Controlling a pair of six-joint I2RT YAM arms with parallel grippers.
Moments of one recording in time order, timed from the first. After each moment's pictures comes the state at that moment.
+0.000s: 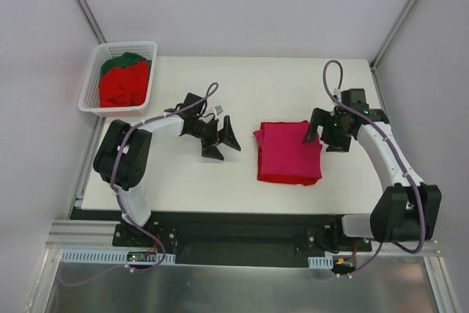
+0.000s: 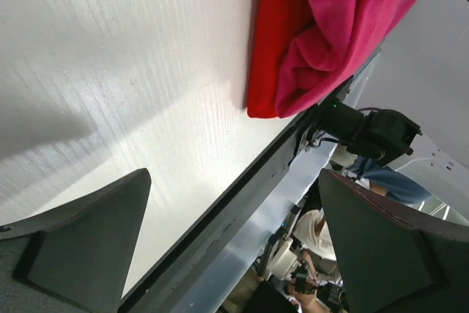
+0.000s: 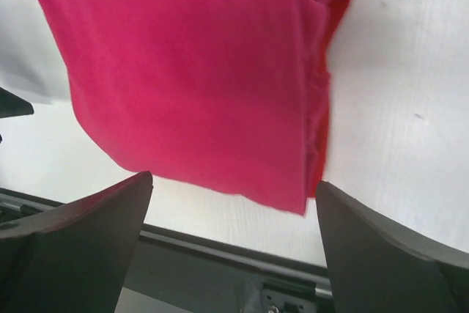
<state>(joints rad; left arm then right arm) -0.41 1.80 1.06 -0.36 0.84 -0.64 0.06 1.31 1.08 -0.91 -0.23 0.29</state>
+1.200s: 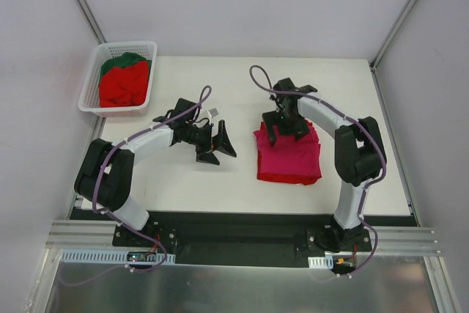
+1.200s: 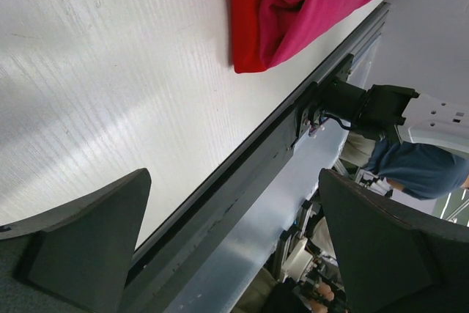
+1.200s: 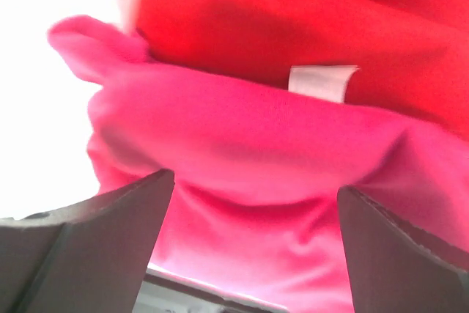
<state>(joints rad) -0.40 1.58 0.92 -0.38 0.82 -0.62 0.45 1.91 1.45 -0.92 -0.01 0.14</state>
